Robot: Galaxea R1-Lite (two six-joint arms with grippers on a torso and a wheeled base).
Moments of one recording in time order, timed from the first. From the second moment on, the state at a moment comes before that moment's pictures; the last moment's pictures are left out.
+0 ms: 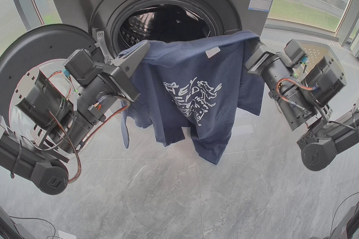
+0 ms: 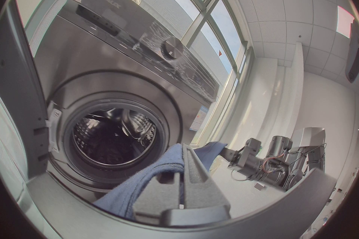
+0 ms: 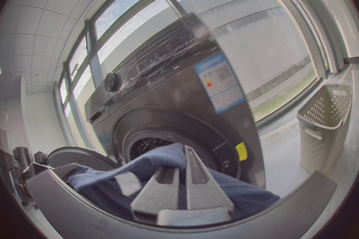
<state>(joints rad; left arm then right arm) -0.55 1.72 -0.67 -1.53 -0.16 -0.24 0.61 1.84 -0.87 -1.48 -0.22 0.19</state>
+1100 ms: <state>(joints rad) -0.58 1.80 -0.78 -1.53 -0.16 -0.23 0.73 2.13 -0.53 -1.54 -0.13 0.17</state>
